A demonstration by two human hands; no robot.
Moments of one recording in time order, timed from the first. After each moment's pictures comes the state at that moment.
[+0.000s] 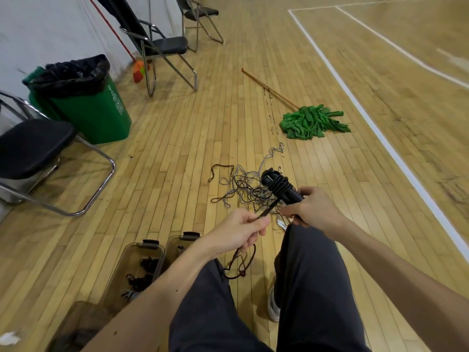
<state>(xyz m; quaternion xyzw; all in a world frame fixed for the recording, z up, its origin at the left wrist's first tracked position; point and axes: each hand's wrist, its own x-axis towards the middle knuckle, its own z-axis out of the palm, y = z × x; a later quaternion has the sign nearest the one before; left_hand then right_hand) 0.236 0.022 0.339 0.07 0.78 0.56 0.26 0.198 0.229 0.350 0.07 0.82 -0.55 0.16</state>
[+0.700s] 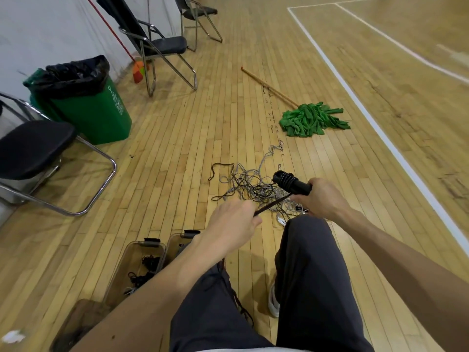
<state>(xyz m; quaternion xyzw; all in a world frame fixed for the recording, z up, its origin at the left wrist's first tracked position) 0.242 0.037 0.366 0.12 0.98 0.13 0.08 0.167 0.256 0.323 0.05 0.94 -0.31 0.12</state>
